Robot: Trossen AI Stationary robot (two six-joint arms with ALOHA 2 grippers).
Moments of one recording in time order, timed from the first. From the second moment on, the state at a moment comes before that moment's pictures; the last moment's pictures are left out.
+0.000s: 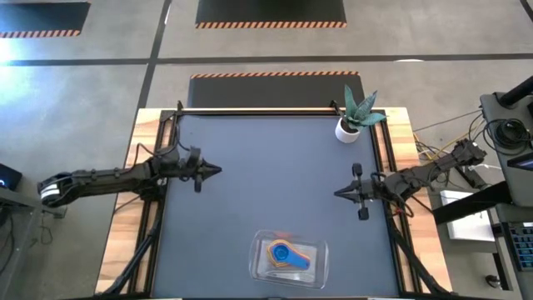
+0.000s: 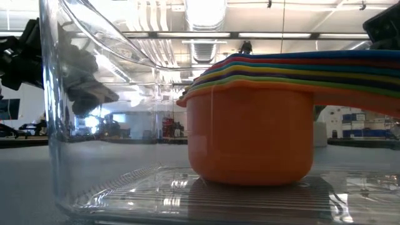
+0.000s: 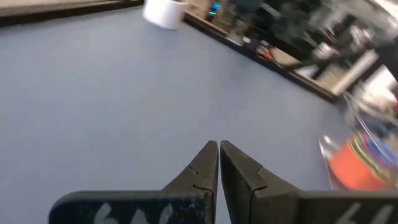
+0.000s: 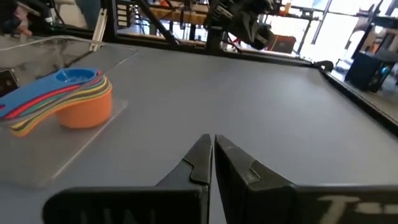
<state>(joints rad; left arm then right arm) 0.41 0.62 0.01 0.34 0.30 -0.34 0.40 0.32 0.01 0.06 0.33 -0.04</state>
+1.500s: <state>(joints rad) 0.41 0.85 0.28 0.34 0.24 -0.42 0.40 0.07 0.03 0.03 0.26 0.00</state>
